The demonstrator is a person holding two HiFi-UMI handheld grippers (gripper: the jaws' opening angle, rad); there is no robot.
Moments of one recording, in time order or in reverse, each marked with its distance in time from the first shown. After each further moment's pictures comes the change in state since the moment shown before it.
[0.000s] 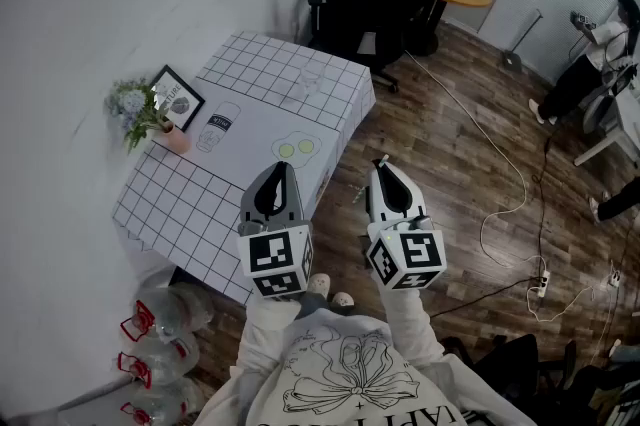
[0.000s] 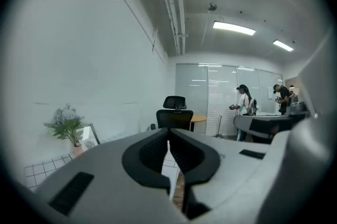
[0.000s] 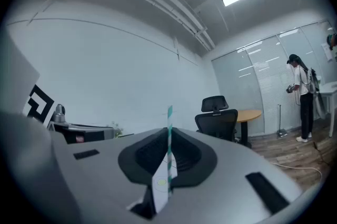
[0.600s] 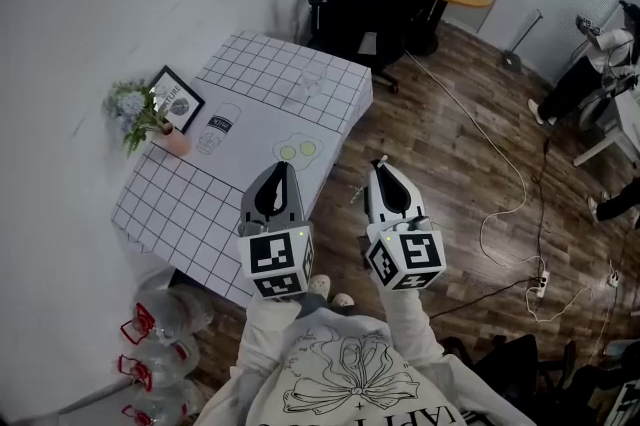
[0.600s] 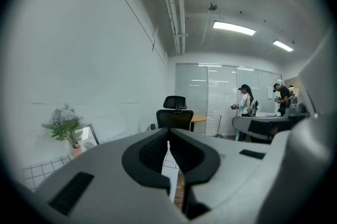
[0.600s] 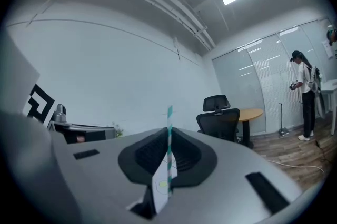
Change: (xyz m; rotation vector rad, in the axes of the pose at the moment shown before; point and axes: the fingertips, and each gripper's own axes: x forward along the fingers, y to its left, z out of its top) left arm 0.009 0.010 0.000 0.002 0.001 -0.007; right arm 0.014 0.007 -0.004 0.011 -0.002 0.009
